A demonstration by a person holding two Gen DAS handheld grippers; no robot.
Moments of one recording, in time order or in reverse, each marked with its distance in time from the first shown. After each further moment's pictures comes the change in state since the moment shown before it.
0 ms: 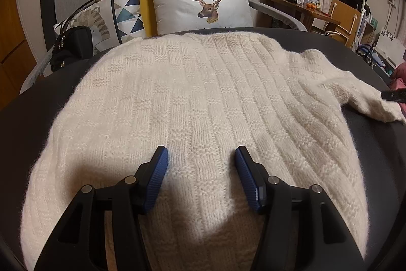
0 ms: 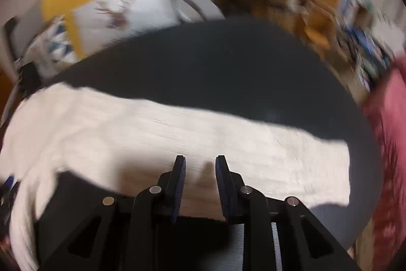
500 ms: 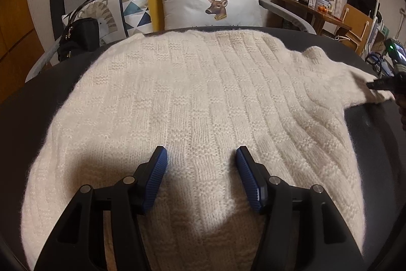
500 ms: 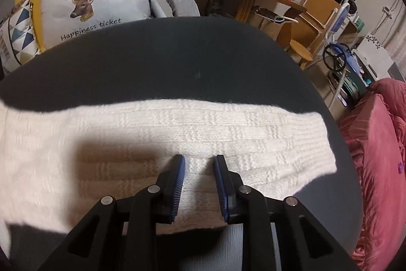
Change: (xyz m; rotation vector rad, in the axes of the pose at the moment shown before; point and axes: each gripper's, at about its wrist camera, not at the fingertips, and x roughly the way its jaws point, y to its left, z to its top) left arm 0.005 -0.019 0.006 -0.066 0.028 0.039; right arm 0.061 -0.017 0.103 -0.105 -0.033 -0.149
